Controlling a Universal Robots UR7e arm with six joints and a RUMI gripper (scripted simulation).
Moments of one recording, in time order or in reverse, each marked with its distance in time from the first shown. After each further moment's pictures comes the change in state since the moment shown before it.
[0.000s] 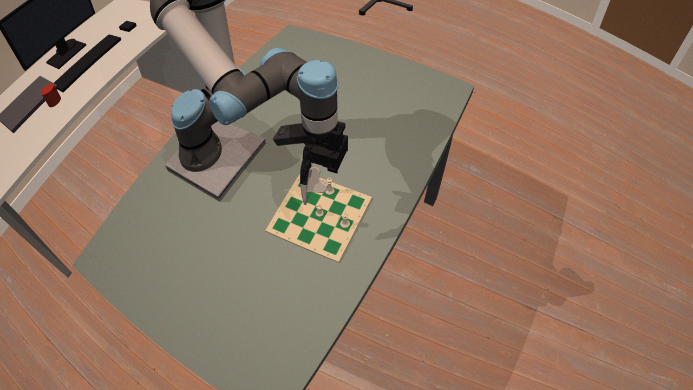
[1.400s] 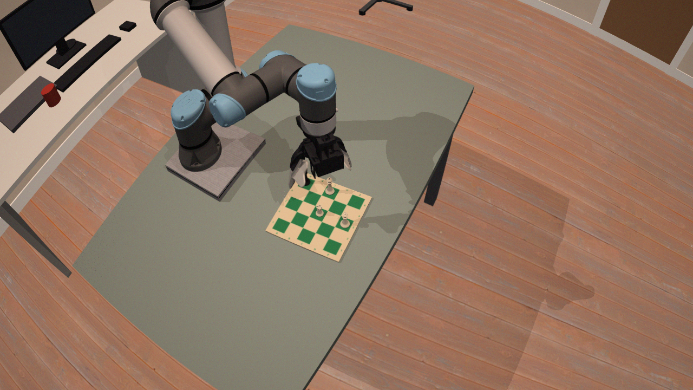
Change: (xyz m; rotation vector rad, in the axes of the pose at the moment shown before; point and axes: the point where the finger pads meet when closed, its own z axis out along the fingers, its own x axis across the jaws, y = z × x) arm 0.014 0.002 0.009 0.000 0.006 0.816
